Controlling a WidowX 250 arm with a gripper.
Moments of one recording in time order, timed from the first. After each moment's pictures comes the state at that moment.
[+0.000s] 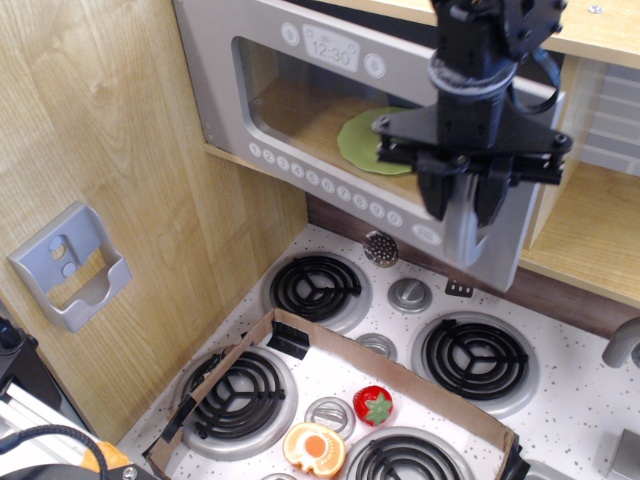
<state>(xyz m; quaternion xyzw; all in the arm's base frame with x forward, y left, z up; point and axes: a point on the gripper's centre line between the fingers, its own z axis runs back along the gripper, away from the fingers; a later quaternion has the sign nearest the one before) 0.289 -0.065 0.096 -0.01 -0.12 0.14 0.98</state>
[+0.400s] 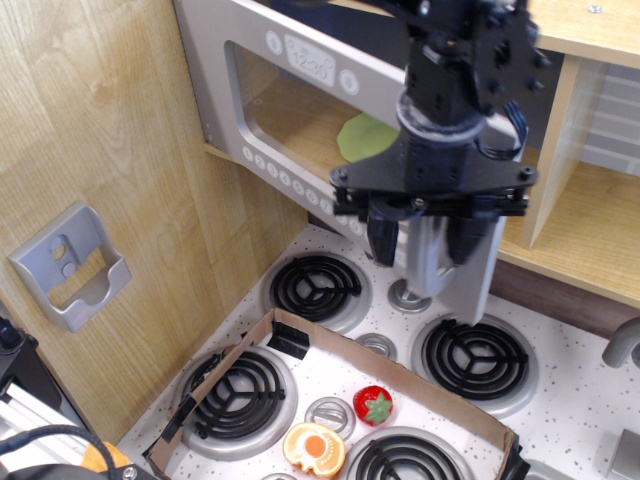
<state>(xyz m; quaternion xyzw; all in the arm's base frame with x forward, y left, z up) 0.249 -0.074 0.099 0.02 -0.12 0.27 0.96</state>
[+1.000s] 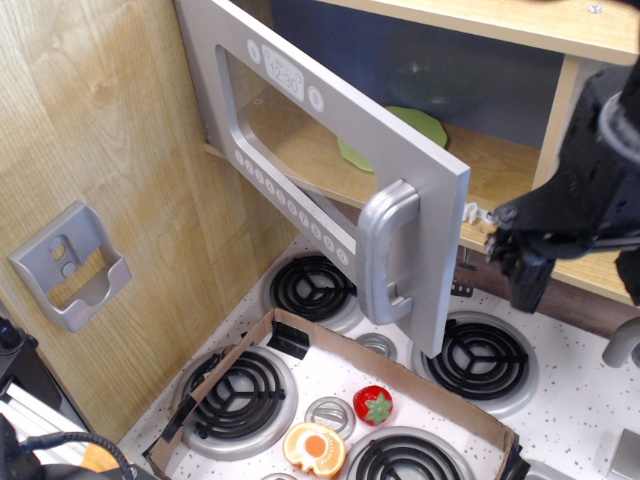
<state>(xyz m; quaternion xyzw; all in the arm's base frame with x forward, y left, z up) 0.251 -0.147 0.114 0.01 -0.09 0.31 0.95</state>
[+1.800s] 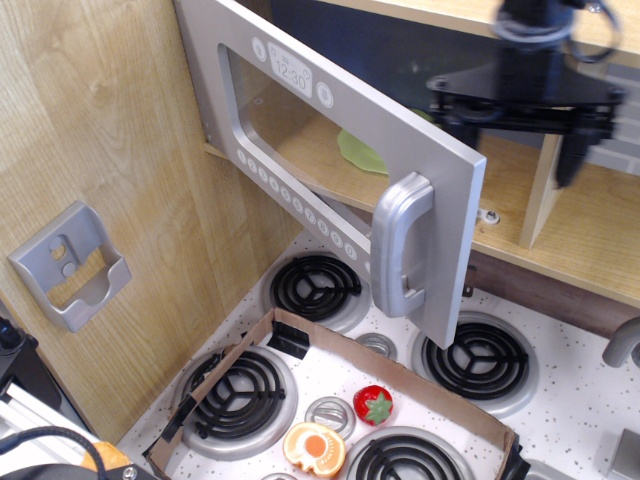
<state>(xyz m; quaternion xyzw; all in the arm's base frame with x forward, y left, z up) 0.333 -0.082 0.102 -0.03 -0.13 0.11 0.99</state>
